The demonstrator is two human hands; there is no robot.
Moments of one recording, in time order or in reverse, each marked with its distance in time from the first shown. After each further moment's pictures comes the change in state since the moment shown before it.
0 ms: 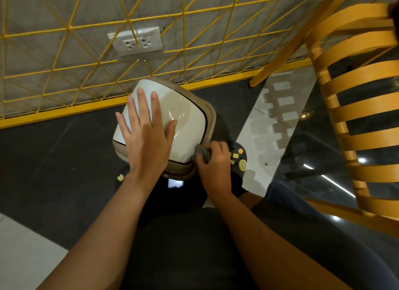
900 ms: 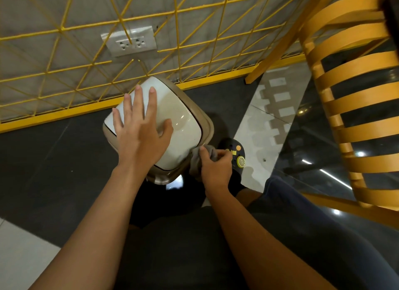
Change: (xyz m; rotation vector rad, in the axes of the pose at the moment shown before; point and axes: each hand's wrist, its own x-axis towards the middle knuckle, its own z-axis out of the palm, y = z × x) left_hand 0.006 -0.005 -0.017 -0.144 -0.038 0.055; right_hand -0.009 -0.015 -0.007 0.520 0.067 0.672
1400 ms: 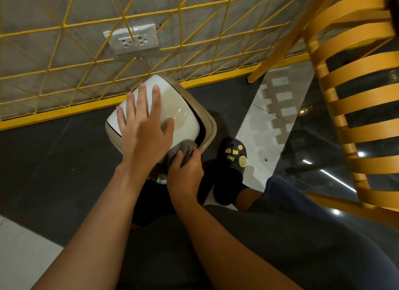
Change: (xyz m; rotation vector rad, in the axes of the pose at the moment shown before) left_hand 0.002 0.000 -0.004 -0.020 -0.041 0.018; right_hand -0.050 -0.005 0.047 -0.080 -0.077 -0.162
